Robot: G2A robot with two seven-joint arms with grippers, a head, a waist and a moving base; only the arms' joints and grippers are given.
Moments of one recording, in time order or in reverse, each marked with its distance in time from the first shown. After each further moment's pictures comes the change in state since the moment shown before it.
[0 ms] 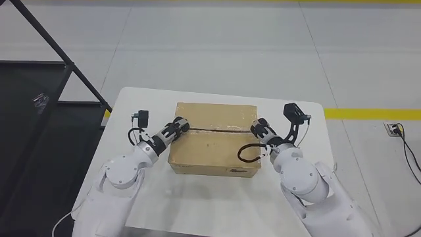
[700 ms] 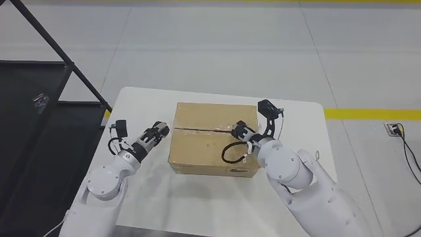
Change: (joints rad) left arm 0.116 0.025 -0.142 -0.030 -0.050 -0.024 0.018; right arm 0.177 -0.054 -0.124 0.187 0.027 -0.017 0.168
